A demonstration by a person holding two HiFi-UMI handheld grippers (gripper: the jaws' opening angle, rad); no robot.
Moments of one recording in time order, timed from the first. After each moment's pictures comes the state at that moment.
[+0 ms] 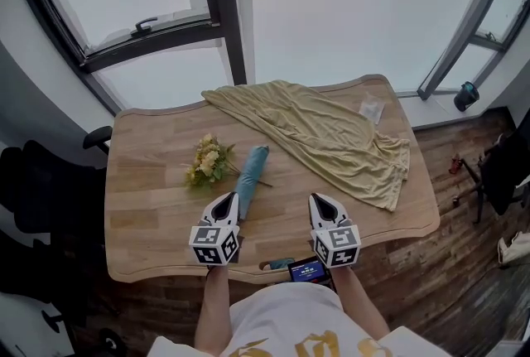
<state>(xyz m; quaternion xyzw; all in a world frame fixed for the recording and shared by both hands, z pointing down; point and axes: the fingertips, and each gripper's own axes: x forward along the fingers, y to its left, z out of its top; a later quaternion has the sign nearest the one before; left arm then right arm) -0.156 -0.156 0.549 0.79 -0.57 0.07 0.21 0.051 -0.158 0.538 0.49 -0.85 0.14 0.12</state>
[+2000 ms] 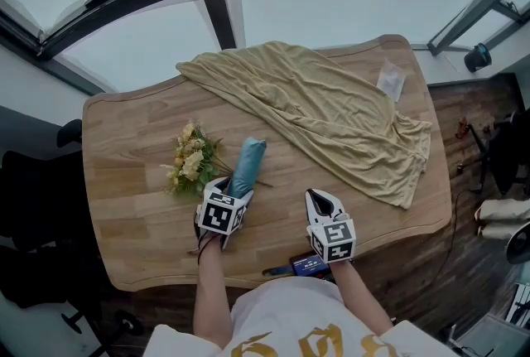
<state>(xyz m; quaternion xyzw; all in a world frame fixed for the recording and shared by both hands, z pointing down) -0.143 -0.235 0.711 0.77 -0.39 0.37 0.34 0.035 -0.221 0.663 0.47 -0.82 0.24 0.22</state>
